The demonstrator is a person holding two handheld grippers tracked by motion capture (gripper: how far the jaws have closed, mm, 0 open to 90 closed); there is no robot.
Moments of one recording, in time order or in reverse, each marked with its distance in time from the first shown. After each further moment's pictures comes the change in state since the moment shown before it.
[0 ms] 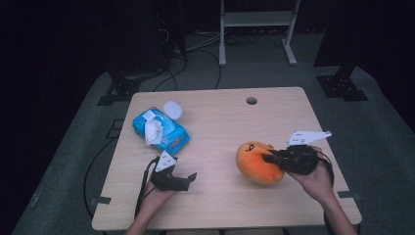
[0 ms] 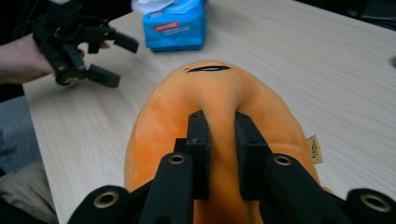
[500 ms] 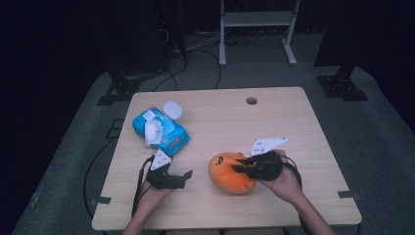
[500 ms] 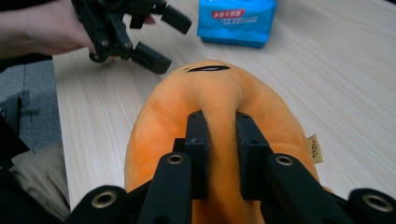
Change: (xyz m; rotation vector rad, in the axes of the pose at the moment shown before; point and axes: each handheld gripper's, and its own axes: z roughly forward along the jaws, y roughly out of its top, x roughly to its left) left arm 0.009 0.000 -0.006 -0.016 0.027 -0.022; right arm 0.045 0.013 0.067 0.072 0.116 -0.142
